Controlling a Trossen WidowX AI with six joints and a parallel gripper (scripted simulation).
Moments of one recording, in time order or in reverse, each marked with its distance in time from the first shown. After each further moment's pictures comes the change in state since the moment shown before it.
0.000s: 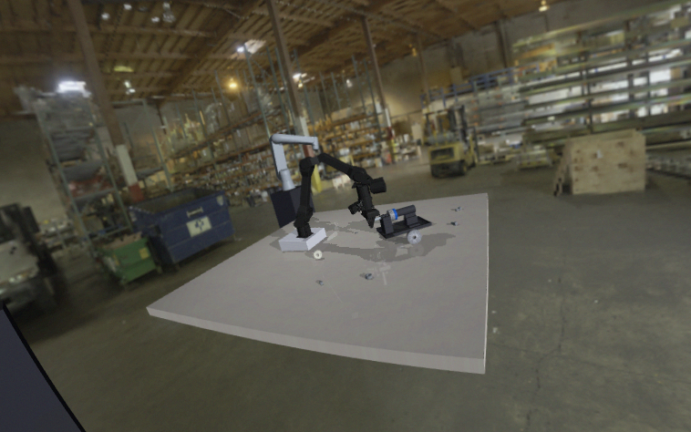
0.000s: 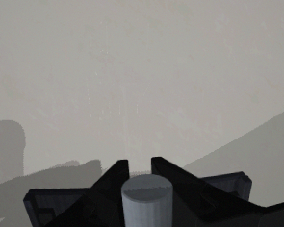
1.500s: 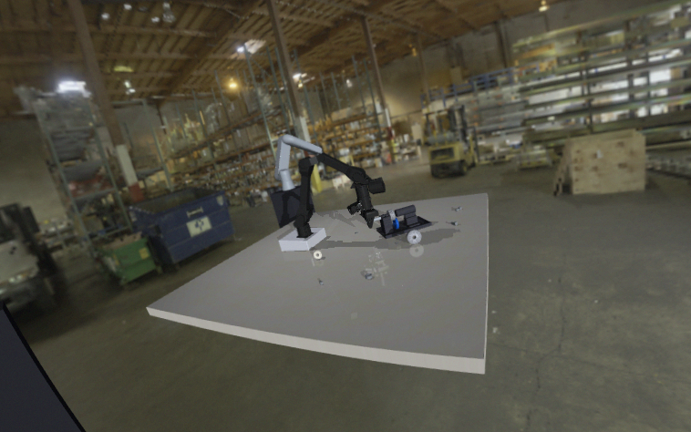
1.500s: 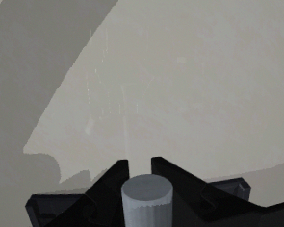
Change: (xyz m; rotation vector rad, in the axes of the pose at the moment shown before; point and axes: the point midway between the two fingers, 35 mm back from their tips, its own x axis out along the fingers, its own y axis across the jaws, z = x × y) arm 0.000 0.000 0.005 0.000 0.000 0.000
